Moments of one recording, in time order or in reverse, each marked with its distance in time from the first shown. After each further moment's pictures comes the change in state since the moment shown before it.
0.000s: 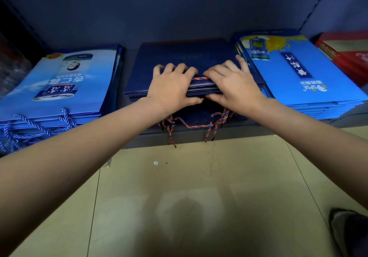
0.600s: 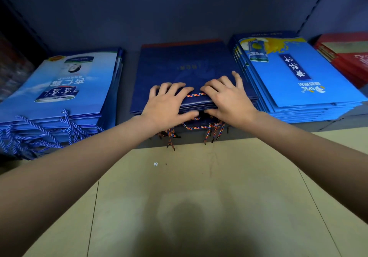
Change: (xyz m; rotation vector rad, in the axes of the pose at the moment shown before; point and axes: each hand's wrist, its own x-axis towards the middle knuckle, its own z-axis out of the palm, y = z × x) left_hand -0.025 -0.011 0.033 -0.088 -0.068 0.022; right_hand -0.017 -0.011 0.018 -0.001 -0.091 0.027
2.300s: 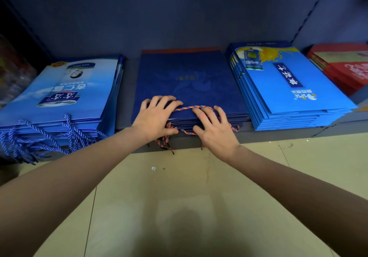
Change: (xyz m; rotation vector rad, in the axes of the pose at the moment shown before) left_hand -0.018 -0.016 0.009 0.036 -0.090 -0.009; right_hand -0.042 -0.041 0.035 -0.205 0.017 -0.078
